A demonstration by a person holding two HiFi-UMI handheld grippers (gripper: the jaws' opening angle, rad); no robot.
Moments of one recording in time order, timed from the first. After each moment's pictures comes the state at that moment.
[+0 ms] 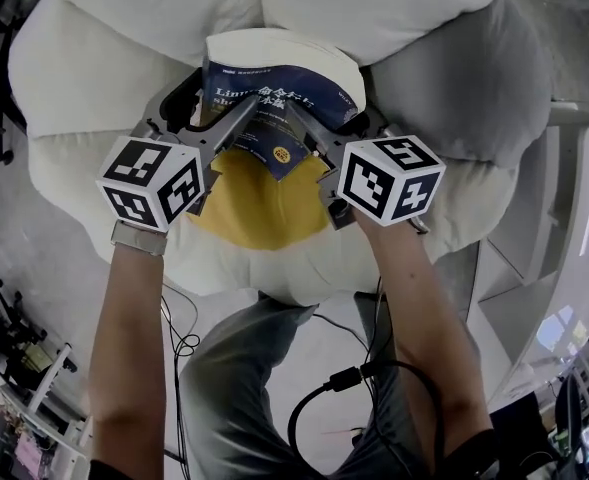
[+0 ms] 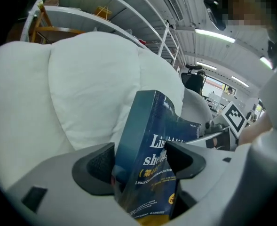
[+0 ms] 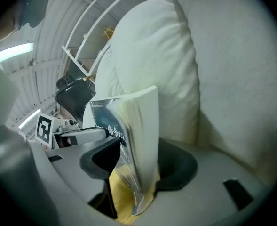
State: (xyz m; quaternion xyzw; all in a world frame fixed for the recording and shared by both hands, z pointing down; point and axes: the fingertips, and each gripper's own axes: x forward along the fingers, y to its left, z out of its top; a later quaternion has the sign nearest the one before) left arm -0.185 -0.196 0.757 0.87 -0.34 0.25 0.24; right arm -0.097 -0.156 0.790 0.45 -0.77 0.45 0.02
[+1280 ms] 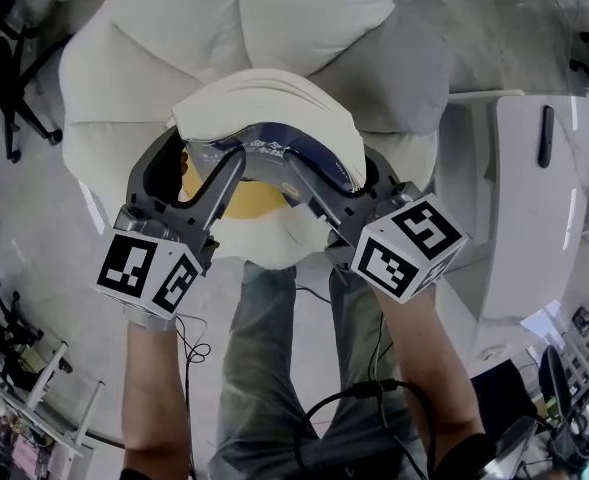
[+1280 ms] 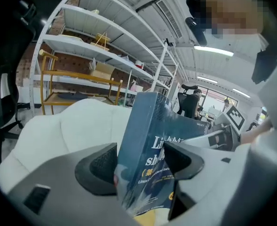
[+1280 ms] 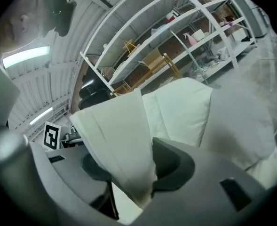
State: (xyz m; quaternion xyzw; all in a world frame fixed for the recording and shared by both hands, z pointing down) left arm -0.156 -0.108 0.531 0.88 -0.37 0.18 0.24; right arm -0.058 -0.076 0.546 0.43 -0.81 0.40 0.02
